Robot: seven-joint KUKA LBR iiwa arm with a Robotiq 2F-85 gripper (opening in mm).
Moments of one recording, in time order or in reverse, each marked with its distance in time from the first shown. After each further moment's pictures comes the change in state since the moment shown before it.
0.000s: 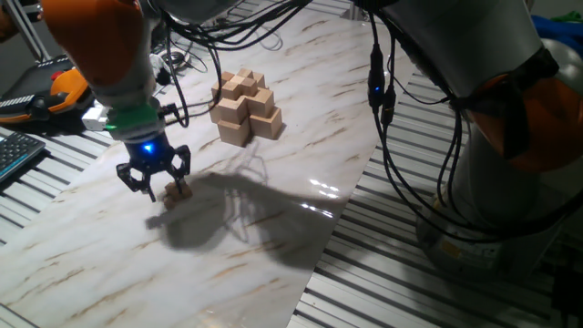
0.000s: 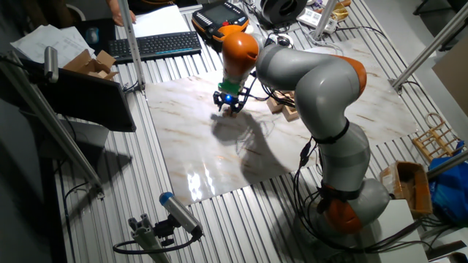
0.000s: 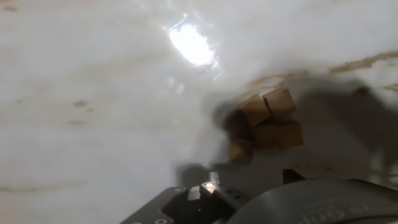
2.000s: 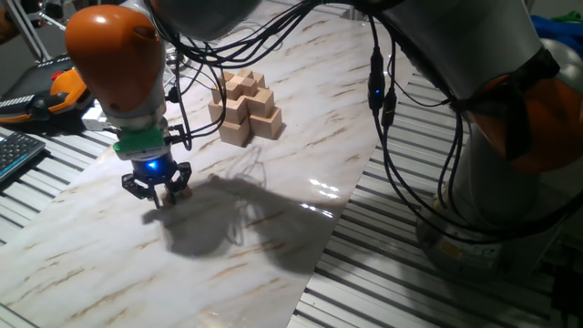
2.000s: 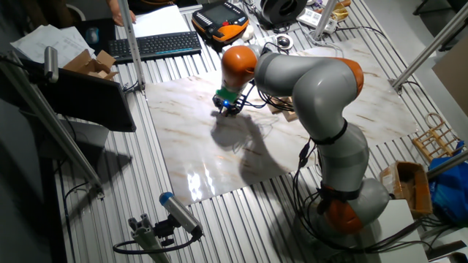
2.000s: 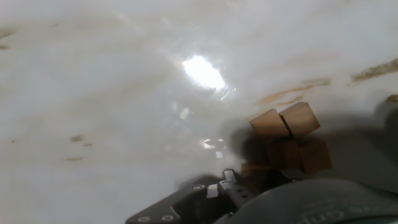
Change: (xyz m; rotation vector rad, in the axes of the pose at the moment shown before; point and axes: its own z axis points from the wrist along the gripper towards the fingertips) arm -0.013 0.006 0.029 -0.033 -0.091 0.010
